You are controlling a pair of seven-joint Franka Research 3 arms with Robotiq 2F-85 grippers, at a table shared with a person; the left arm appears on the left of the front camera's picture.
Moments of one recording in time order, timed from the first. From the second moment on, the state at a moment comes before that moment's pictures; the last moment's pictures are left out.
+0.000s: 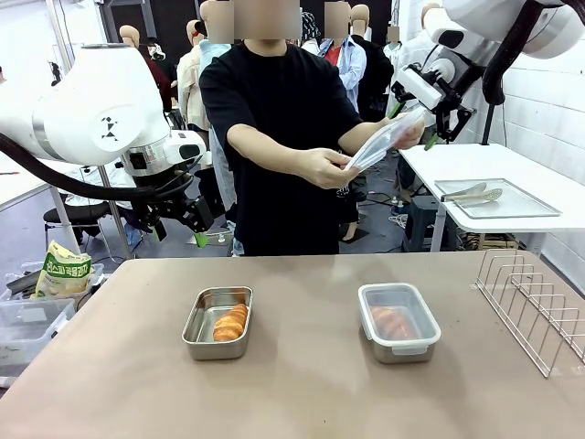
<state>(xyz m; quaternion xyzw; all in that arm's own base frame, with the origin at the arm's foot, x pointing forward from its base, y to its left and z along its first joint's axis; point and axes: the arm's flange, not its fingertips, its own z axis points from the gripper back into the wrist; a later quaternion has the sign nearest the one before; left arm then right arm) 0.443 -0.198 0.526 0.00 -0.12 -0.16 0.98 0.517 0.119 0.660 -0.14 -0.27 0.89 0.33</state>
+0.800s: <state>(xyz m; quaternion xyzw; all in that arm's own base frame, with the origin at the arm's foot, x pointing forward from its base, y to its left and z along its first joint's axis) 0.443 -0.198 0.526 0.00 -0.12 -0.16 0.98 0.517 0.119 0.660 -0.14 -0.27 0.89 0.33</state>
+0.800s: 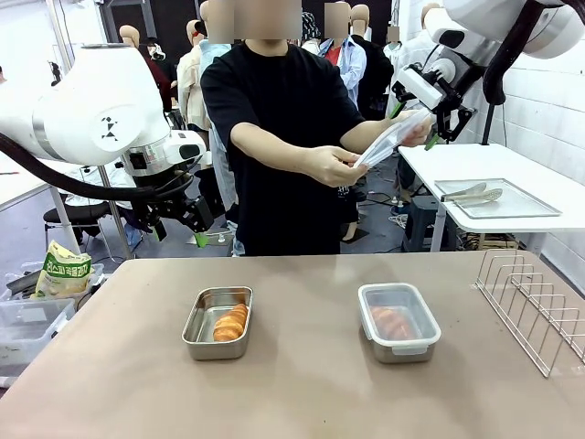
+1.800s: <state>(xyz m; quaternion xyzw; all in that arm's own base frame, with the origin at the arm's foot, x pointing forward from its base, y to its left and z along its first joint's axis) 0.443 -0.198 0.526 0.00 -0.12 -0.16 0.98 0.517 0.119 0.660 -0.14 -0.27 0.89 0.33</state>
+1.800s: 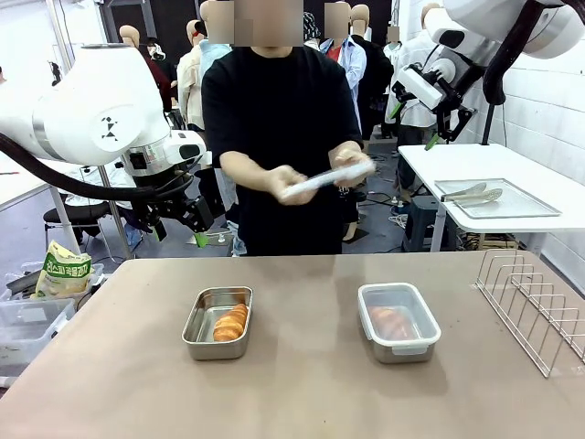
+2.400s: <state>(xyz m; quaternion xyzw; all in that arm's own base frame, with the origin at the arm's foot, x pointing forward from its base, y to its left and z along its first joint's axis) 0.443 -0.198 0.526 0.00 -0.12 -0.16 0.98 0.517 0.119 0.660 -0.14 -0.27 0.89 0.33</state>
